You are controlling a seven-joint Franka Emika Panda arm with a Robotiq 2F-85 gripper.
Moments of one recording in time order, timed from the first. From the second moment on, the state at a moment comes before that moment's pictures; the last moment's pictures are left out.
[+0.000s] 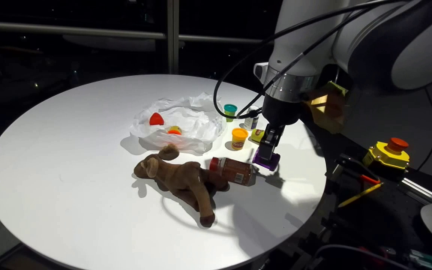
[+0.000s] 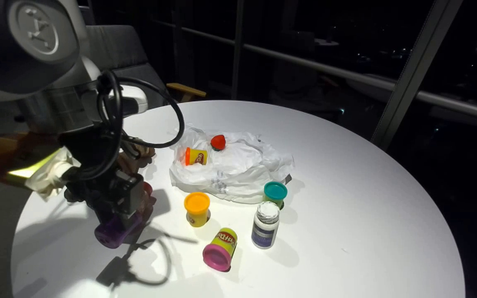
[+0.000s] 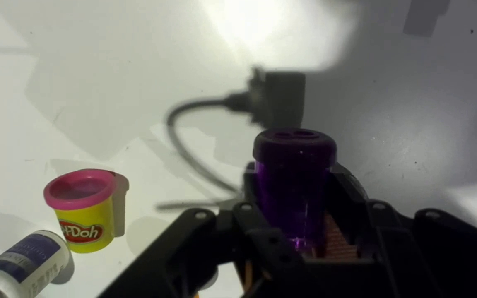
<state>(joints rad) 0.16 0.16 -0.01 -2.71 -0.50 2.82 0.47</state>
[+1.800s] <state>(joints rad) 0.13 0.48 0.02 -1.94 -0.04 2.47 0.38</state>
